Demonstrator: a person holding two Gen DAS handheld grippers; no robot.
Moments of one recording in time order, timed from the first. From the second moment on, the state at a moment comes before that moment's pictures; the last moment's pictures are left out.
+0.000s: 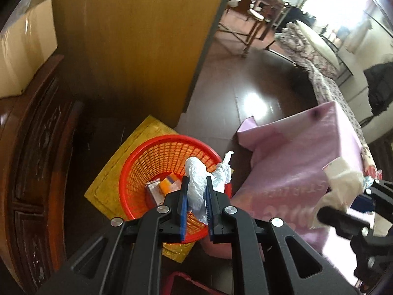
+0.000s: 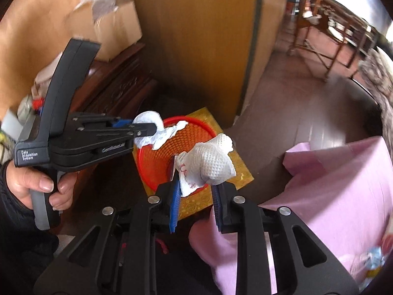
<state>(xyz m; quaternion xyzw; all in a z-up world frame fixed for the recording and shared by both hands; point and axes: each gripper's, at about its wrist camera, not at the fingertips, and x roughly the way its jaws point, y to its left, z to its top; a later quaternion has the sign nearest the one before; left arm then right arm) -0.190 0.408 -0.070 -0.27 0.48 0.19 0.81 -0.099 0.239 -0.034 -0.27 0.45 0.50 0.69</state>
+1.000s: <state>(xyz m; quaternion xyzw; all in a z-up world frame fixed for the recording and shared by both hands) -0.189 0.450 -0.101 -0.32 0.48 0.24 0.78 -0.090 0.295 -0.095 -0.30 0.47 0.53 0.64</state>
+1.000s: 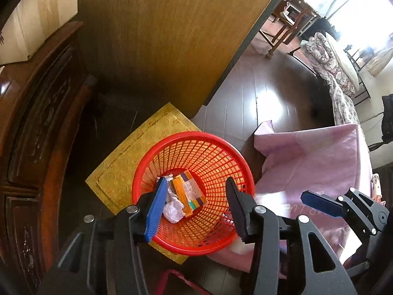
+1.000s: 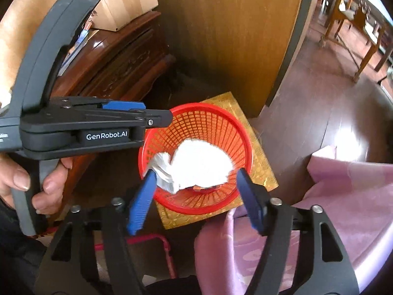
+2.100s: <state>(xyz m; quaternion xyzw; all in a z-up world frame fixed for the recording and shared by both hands) -0.105 0.257 0.000 -0.16 0.48 0.10 0.86 -0.048 -0.011 0.002 -0.13 0.40 0.30 0.85</state>
